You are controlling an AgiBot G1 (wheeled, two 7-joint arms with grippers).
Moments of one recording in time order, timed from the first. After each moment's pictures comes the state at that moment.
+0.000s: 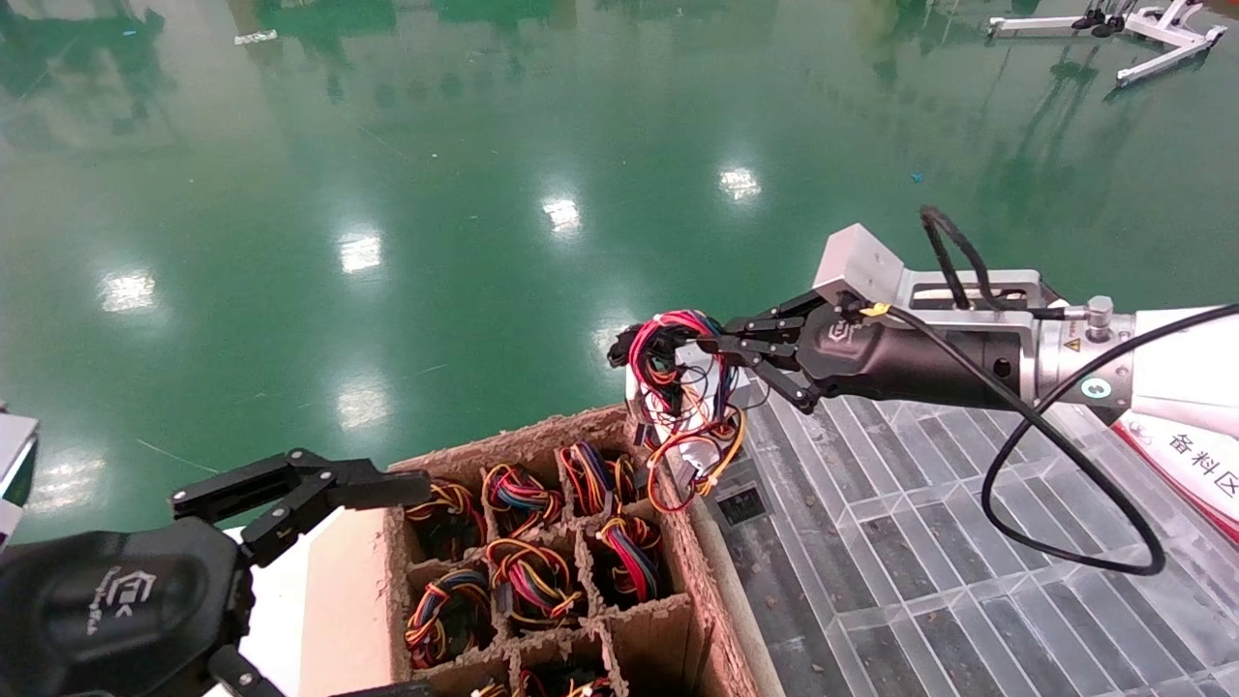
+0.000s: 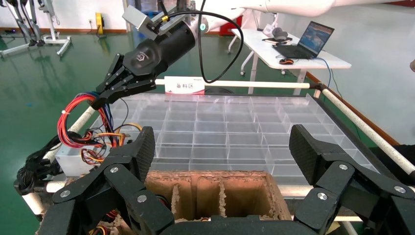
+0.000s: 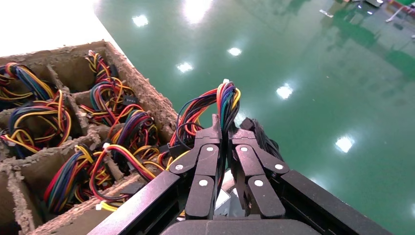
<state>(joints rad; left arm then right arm) -1.09 0.57 0.38 -1.25 0.65 1.44 -0.13 1.78 -1.05 -0.47 0.20 -1.36 -1.37 -0.37</state>
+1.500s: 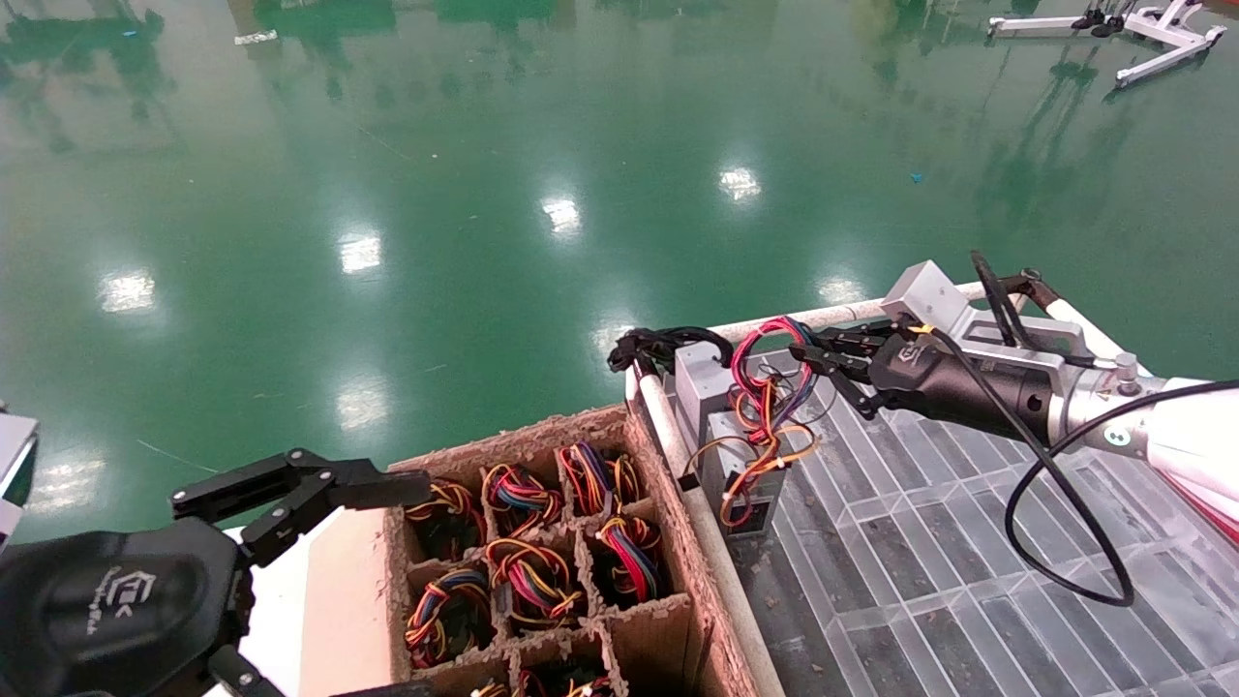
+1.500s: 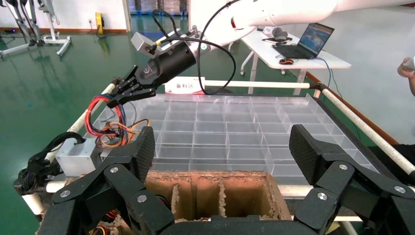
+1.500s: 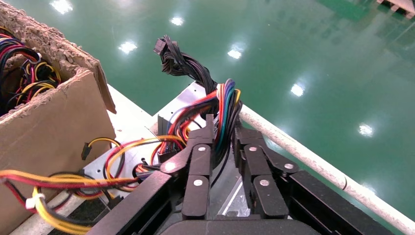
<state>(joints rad) -1.09 0.57 0.38 -1.25 0.65 1.44 -0.13 1.73 -1.04 -0.43 -0.01 -1.31 -1.15 -0.49</state>
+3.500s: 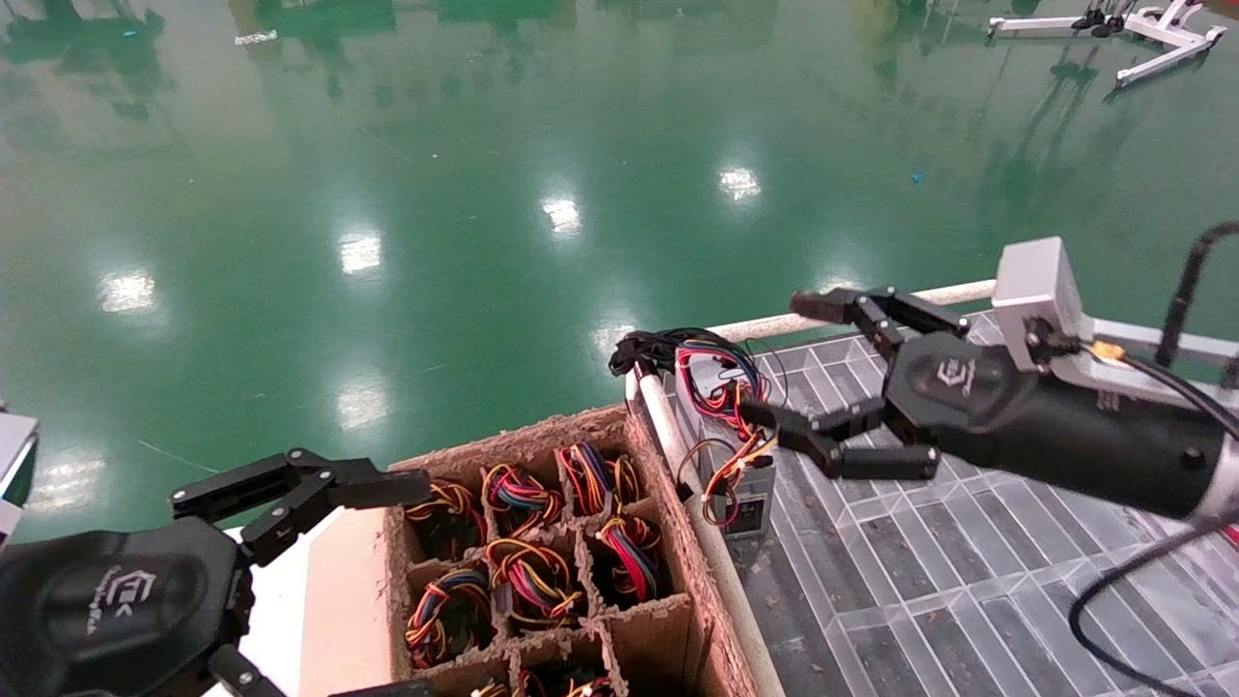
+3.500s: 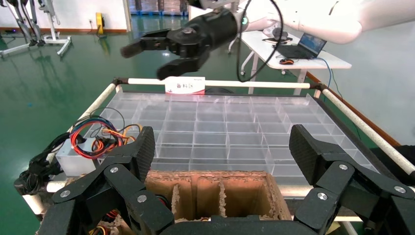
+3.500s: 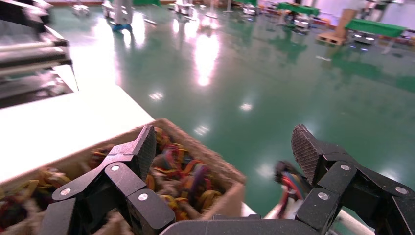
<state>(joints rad) -1.09 0.57 0.38 -1.25 0.65 1.44 -0.13 1.34 -0.77 -0.34 0.82 -0.95 -1.39 -0.04</state>
